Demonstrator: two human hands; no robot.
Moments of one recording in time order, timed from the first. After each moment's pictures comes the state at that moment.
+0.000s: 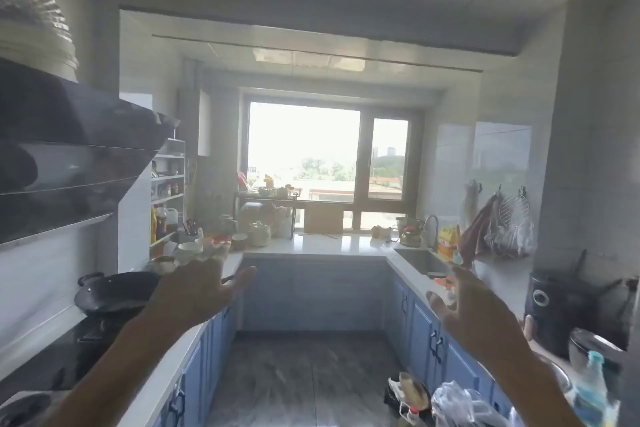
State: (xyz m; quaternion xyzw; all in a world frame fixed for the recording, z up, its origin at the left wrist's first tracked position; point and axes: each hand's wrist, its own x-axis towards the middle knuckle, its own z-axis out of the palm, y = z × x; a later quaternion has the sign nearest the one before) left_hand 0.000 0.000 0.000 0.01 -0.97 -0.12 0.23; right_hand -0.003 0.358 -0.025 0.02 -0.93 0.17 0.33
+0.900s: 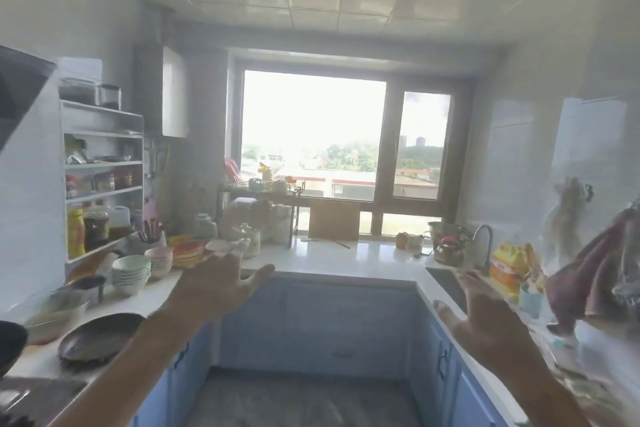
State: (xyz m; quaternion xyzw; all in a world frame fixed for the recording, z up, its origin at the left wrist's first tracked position) left_hand -0.617 0.120 -0.017 0.05 -0.97 -0.14 0.19; right_hand -0.626 0.450 -0.039 0.05 -0.94 0.22 0.26
